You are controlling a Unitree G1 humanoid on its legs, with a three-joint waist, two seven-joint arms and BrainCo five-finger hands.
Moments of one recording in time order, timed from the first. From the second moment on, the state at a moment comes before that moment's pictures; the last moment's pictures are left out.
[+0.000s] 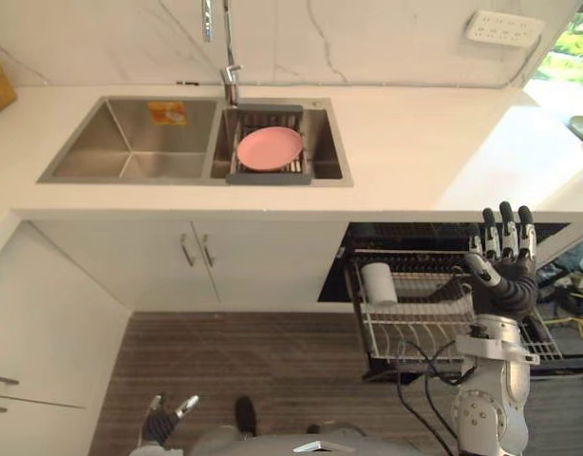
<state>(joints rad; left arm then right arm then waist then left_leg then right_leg) 0.28 0.13 0.00 0.89 -0.09 -0.28 0.09 0.21 -0.09 -0.32 -0.33 0.74 -0.21 0.21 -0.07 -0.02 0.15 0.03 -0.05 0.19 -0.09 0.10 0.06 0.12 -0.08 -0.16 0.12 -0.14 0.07</state>
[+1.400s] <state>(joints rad) 0.34 0.07 0.15 0.99 -0.34 -0.31 0.03 0.16 -0.07 -0.12 -0.28 0.67 -0.15 0.25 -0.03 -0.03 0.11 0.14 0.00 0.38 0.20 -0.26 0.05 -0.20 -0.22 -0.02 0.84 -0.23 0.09</state>
